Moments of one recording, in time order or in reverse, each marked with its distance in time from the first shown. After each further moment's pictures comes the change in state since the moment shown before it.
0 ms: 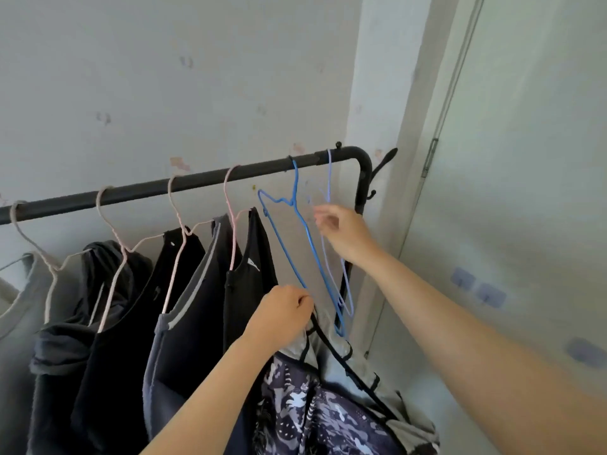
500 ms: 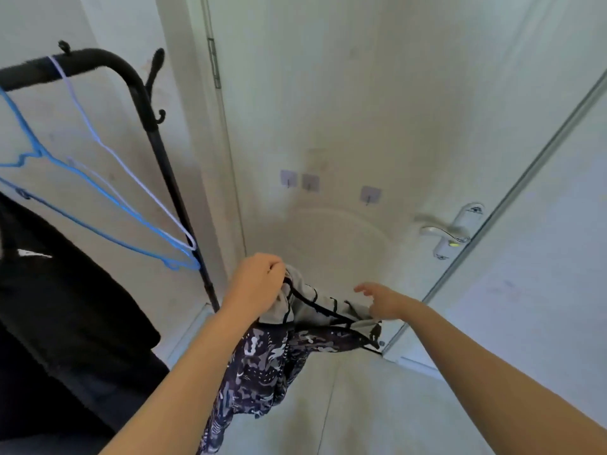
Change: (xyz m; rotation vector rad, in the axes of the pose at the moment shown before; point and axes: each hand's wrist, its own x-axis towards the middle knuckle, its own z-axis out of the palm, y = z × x) left_hand -0.042 0.083 0.135 -0.092 -0.388 0.309; right_hand -0.358 0.191 -0.072 -0.208 -0.183 1.068
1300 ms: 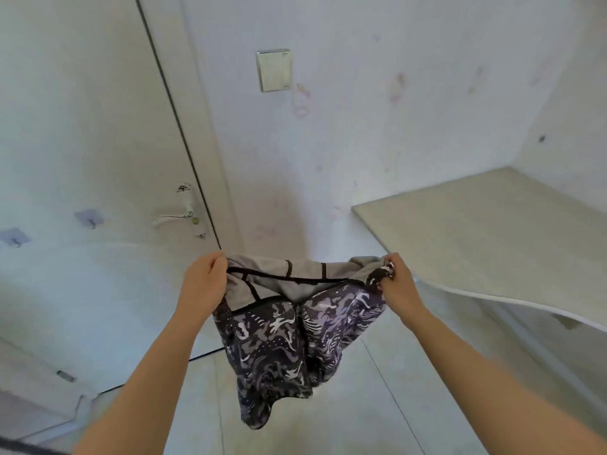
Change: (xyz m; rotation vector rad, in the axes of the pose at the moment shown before) left_hand -0.164 0.283 0.275 -0.159 -0.286 0.315; right_hand -0.404 0.389 0.058 0.911 1.198 0.309
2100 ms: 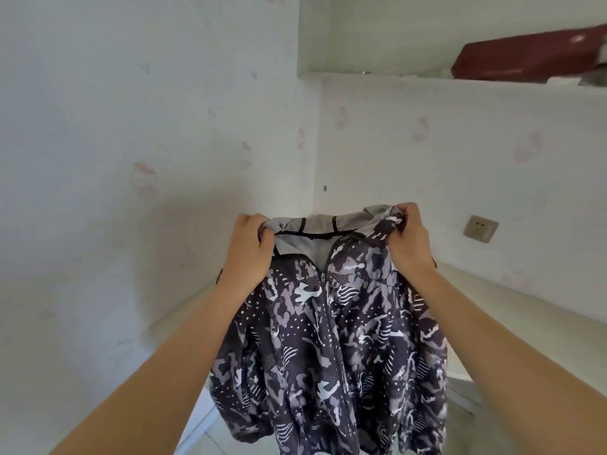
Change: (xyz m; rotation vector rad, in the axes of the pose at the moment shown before) left_hand 0.141 0.396 0.408 -0.264 -0.315 0.769; right_hand 0.190 -0.016 -0.420 -0.286 0.807 -0.131
